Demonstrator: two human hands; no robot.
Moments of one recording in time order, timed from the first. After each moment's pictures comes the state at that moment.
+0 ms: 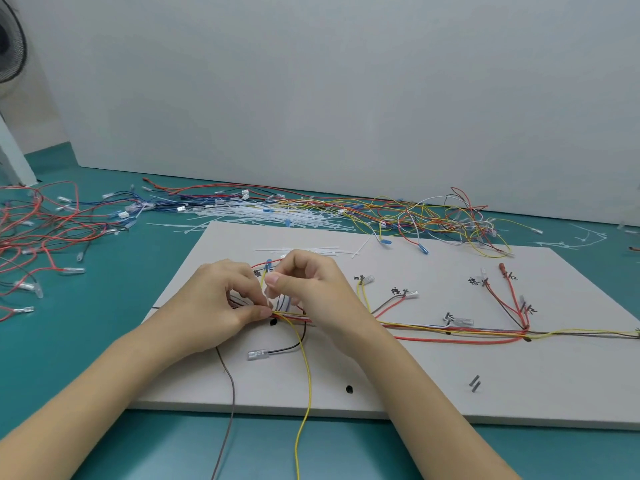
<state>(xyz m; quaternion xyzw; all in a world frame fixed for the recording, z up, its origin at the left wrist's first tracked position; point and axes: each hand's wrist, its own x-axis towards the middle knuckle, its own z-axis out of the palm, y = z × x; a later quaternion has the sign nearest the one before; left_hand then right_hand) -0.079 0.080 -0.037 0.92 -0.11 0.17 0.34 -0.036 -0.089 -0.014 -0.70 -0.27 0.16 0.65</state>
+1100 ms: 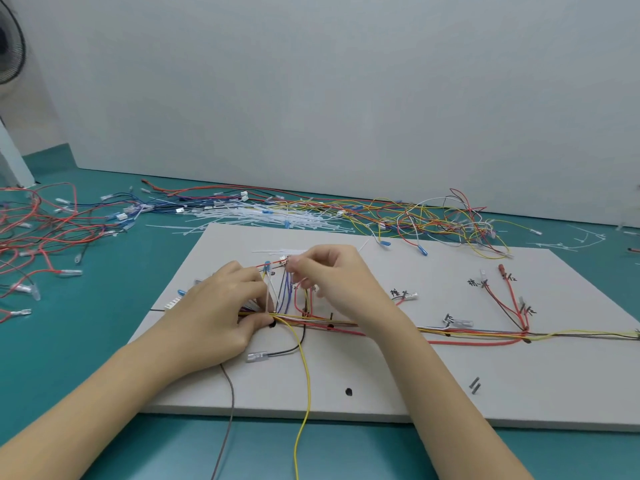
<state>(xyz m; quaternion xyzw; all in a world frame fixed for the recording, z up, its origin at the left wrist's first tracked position) -0.079 0.082 -0.049 0.95 -0.17 0.18 0.20 -0.013 -0.102 -0.009 -0.77 -0.20 0.11 0.59</state>
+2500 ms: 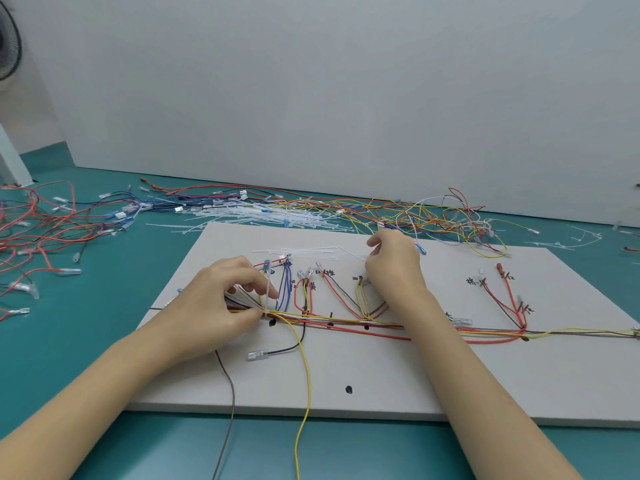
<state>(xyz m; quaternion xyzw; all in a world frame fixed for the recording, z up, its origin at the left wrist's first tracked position) -0.084 0.078 -0.035 0.91 -0.11 0.15 0.37 0.058 -0.148 -0.033 -0.94 -0.05 -0.12 0.31</state>
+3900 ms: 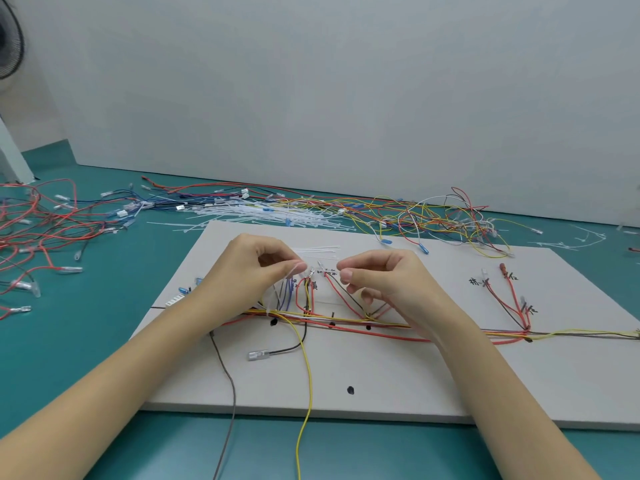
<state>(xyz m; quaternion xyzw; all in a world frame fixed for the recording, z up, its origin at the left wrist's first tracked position) -0.040 0.054 -0.025 0.84 -0.11 0.17 0.50 0.006 -0.166 -0.019 -0.72 -0.18 0.14 0.65</state>
